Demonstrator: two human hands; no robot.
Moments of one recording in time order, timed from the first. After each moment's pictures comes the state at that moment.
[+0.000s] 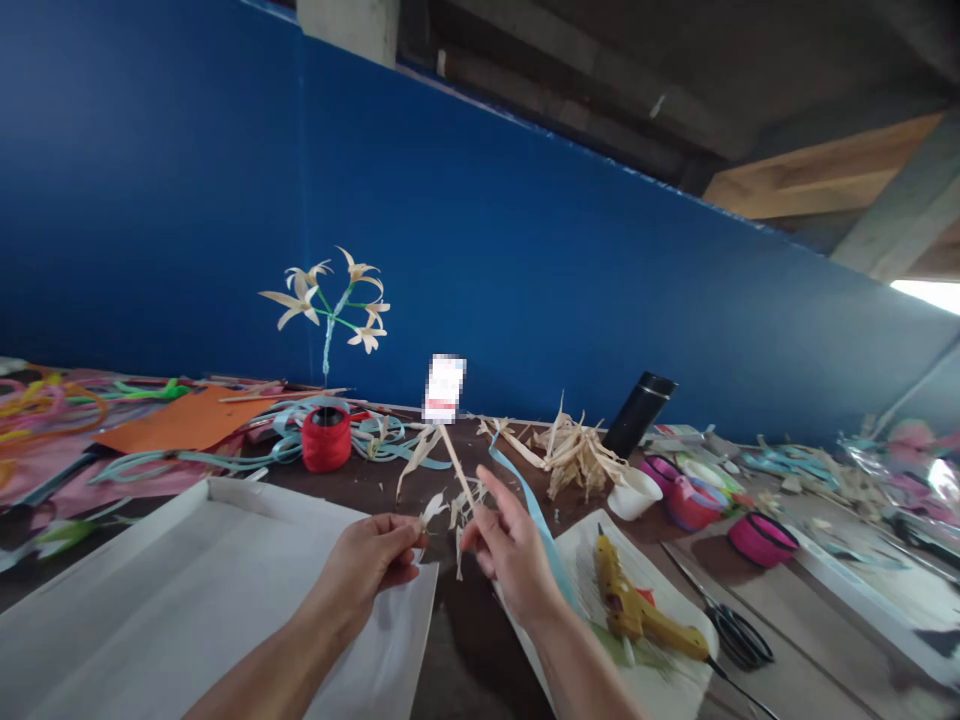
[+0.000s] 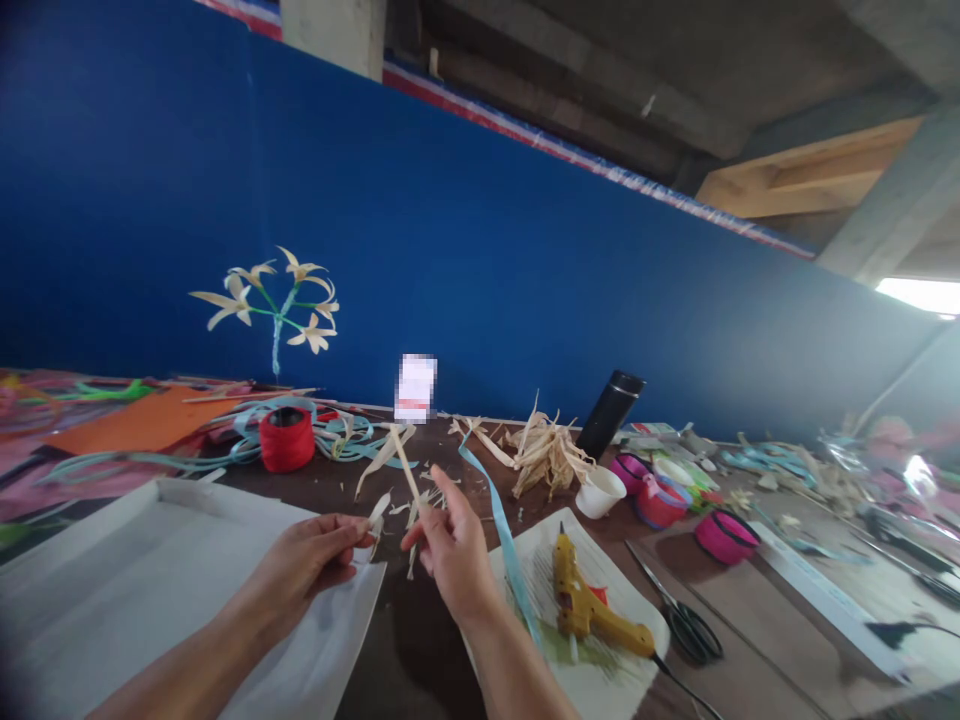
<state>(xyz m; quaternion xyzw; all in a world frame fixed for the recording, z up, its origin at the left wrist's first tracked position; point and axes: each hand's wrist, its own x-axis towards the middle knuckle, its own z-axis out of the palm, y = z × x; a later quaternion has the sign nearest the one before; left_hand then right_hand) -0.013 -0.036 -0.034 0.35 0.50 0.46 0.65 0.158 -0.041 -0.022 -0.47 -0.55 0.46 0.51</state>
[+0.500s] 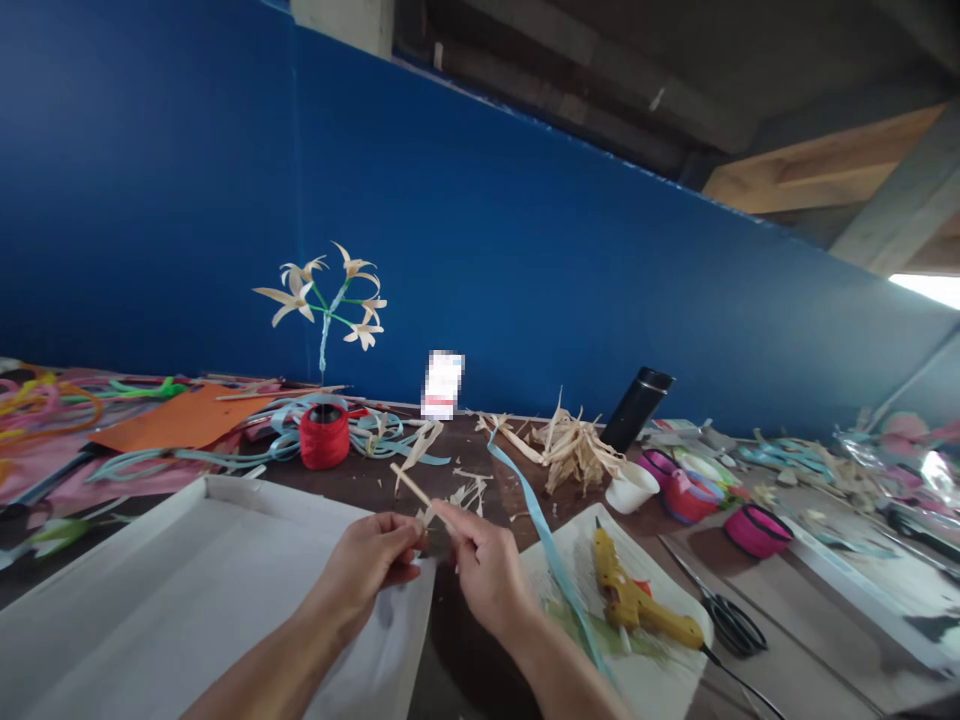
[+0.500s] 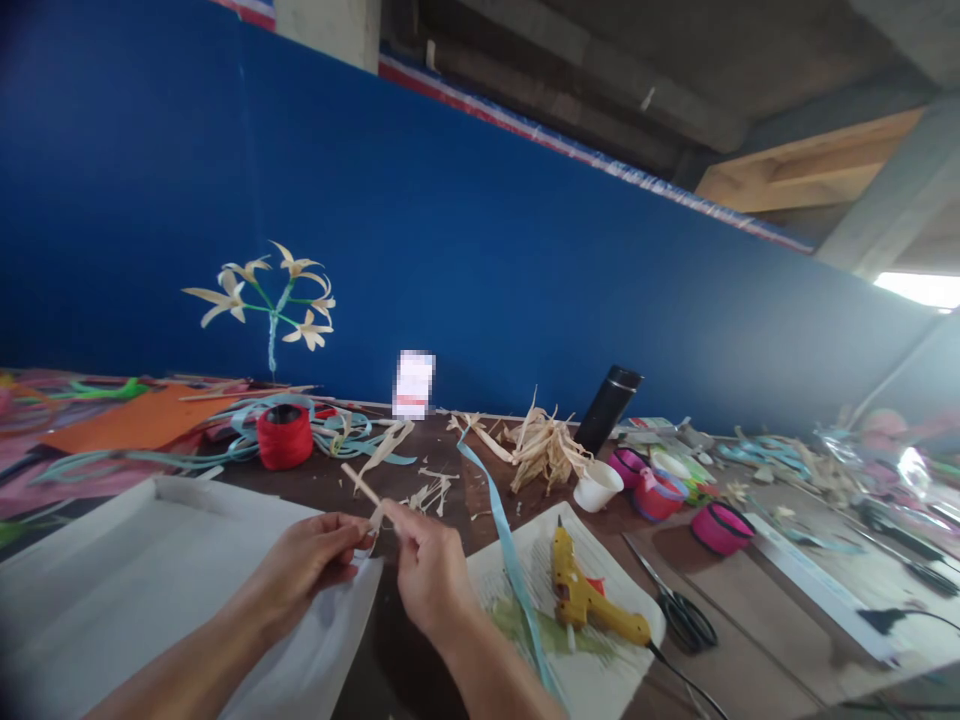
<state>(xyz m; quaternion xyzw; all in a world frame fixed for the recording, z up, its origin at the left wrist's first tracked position) -0.010 -0.036 -0.034 0.35 0.51 0.45 0.64 0.148 -0.043 -0.036 -0.51 -0.69 0.28 0.43</state>
